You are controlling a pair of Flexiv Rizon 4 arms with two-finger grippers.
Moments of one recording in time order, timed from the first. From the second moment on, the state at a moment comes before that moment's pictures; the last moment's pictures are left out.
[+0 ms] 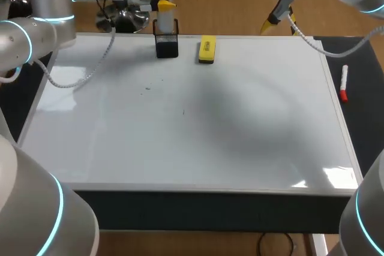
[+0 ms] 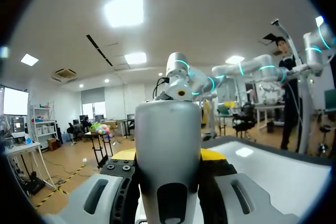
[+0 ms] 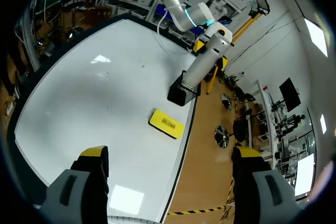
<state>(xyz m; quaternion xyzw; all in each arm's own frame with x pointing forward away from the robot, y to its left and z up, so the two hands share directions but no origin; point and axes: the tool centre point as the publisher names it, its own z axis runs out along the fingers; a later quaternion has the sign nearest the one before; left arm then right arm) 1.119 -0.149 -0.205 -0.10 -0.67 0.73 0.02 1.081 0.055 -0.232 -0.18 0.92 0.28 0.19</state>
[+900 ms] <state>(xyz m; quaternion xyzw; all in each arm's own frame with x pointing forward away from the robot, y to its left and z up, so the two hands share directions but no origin) 1.130 -0.153 -0.271 -0.07 -0.67 0.73 0.00 1.081 0.056 -0.232 -0.18 0.92 0.28 0.19</state>
